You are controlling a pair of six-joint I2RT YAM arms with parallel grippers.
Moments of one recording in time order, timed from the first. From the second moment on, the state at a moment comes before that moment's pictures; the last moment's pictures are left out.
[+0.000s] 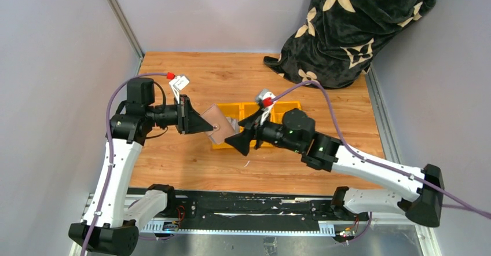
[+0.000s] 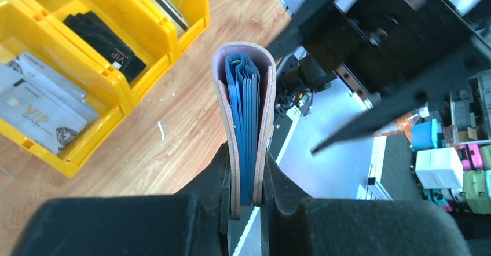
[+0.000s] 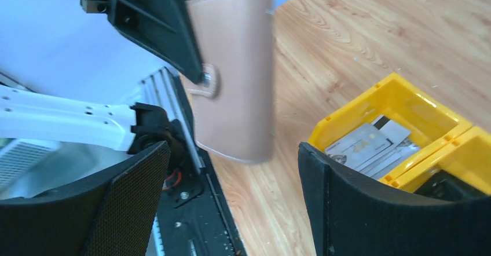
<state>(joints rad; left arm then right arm) -0.10 0.96 1.15 -0.87 1.08 -0.12 1.15 1.13 0.98 0.06 0.00 0.27</state>
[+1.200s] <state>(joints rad) -0.10 0.83 1.18 -0.86 1.20 -0.11 0.92 1.26 1.18 -0.10 -0.66 0.49</state>
